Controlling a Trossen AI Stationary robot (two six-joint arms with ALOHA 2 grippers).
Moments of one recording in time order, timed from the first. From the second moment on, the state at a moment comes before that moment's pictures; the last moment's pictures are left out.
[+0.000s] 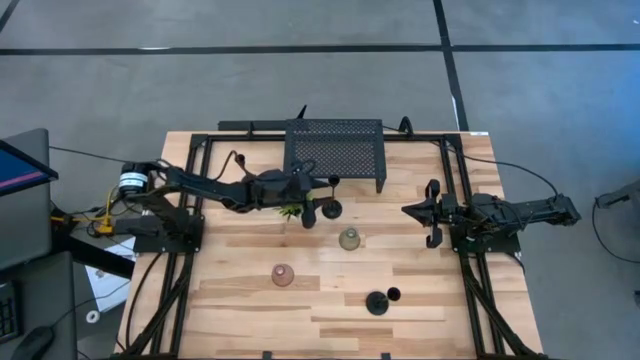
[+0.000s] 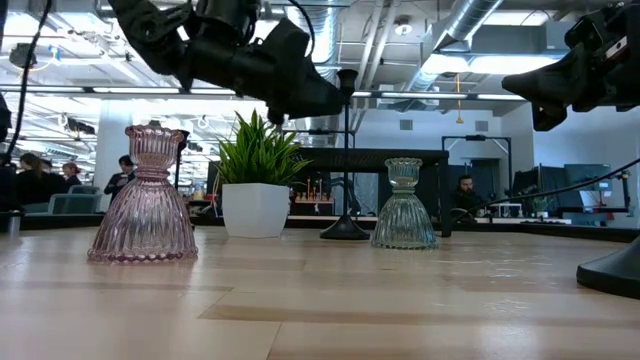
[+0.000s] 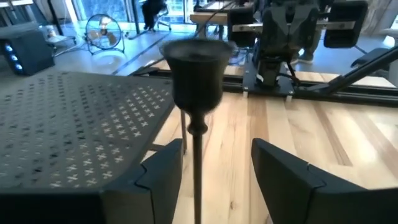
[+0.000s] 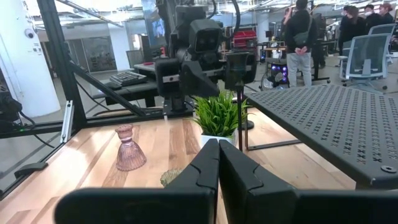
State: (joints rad) left arm 0.10 1.43 0.74 0.68 -0.09 0.04; right arm 0.15 0.02 0.01 0.05 0.28 0.08
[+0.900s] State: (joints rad) left arm 0.11 1.50 0.74 0.83 -0.11 -0.03; right arm 0.15 0.02 0.01 0.06 0.29 0.08
